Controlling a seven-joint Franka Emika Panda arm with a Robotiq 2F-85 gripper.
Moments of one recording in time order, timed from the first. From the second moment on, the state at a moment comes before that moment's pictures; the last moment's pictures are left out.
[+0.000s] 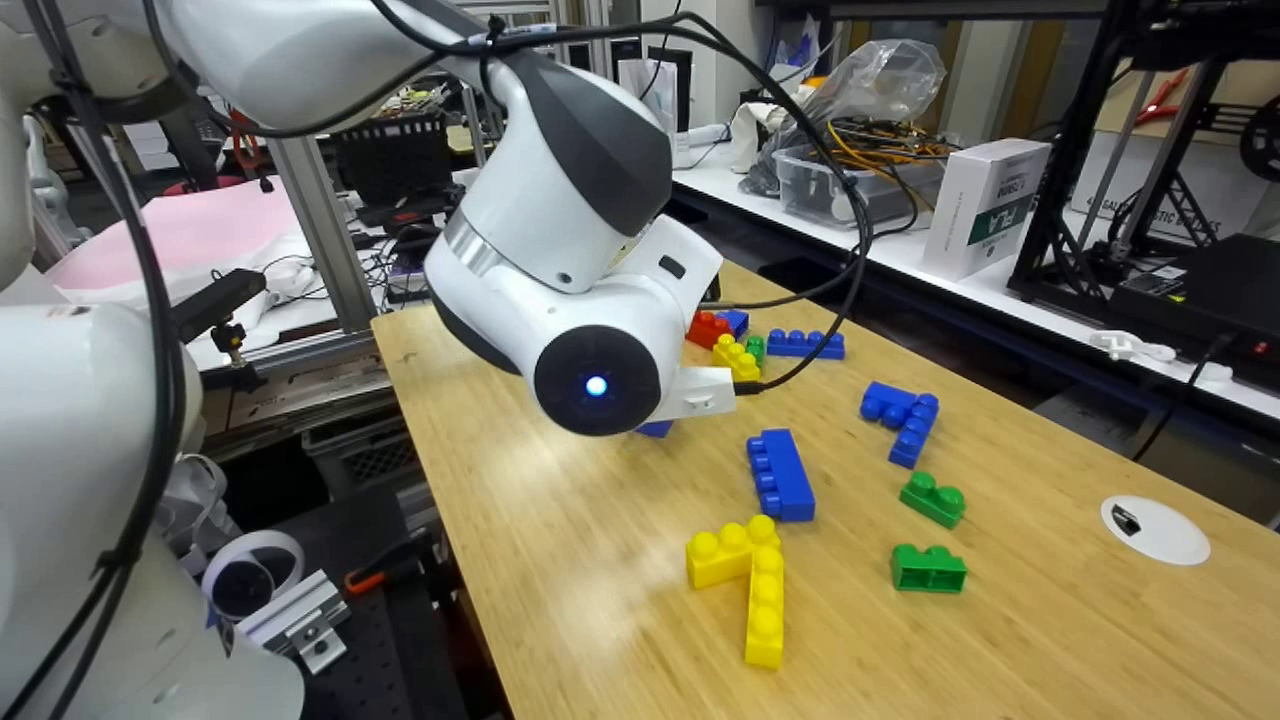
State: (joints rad) arm 1.44 0.88 -1.68 -2.69 2.17 1.34 -2.44
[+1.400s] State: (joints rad) arm 1.20 0.84 -1.76 -2.24 1.73 1.34 -2.20
